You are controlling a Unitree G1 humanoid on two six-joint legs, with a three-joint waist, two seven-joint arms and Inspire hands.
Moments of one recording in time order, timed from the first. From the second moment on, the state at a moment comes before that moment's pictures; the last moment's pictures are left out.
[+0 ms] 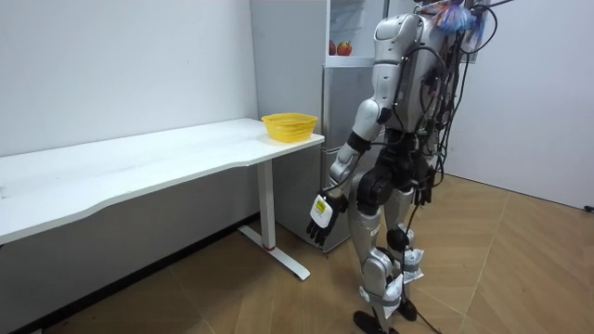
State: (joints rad) left arm 0.10 0.18 0.04 1.12 0.11 0.13 -0.08; right arm 0.10 -0.21 0.02 1.24 -0.54 0.21 0.12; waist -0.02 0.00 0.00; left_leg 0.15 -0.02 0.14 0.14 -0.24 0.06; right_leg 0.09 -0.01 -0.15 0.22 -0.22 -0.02
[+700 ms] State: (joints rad) left arm 0.13 0.18 0.05 1.08 0.11 0.11 -0.09; right arm 0.22 -0.20 -0.10 0.74 -0.35 0.14 -0.06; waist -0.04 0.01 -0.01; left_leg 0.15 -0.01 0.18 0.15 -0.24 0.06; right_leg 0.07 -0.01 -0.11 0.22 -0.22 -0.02
